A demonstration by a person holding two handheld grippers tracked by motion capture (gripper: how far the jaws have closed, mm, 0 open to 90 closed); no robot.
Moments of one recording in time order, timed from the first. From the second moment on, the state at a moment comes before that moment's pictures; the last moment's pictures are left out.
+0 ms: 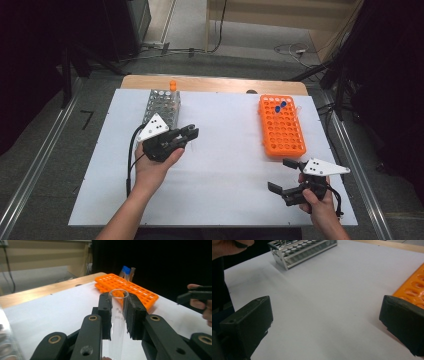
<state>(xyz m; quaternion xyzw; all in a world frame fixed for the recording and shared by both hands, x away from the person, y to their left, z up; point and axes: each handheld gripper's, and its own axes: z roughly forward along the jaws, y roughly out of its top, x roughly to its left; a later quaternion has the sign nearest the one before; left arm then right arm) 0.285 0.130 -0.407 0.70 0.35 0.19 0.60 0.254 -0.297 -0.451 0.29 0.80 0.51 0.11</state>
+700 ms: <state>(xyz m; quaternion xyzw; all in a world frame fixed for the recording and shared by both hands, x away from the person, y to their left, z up) 0.336 0.158 -0.397 0.67 0.40 0.21 0.59 0.272 -0.348 -0.462 0.34 0.77 0.51 0.14</state>
